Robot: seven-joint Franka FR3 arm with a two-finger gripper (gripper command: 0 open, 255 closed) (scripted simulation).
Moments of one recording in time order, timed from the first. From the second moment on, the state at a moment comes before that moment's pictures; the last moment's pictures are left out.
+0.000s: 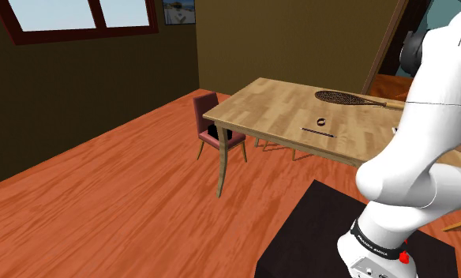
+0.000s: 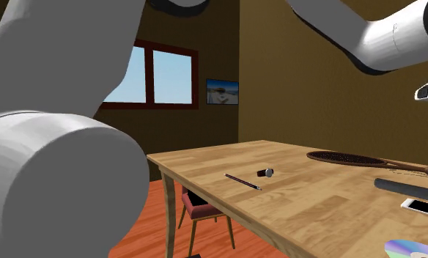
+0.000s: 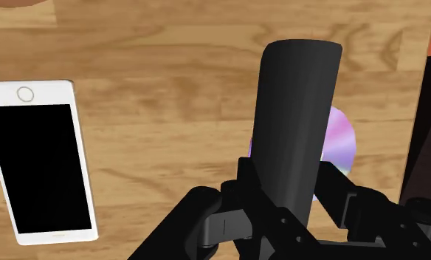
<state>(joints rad) -0.94 0.33 -0.89 -1.83 0.23 1.96 -2.05</state>
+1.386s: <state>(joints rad) -1.14 0.54 -0.82 -1.77 0.39 2.05 -2.23</state>
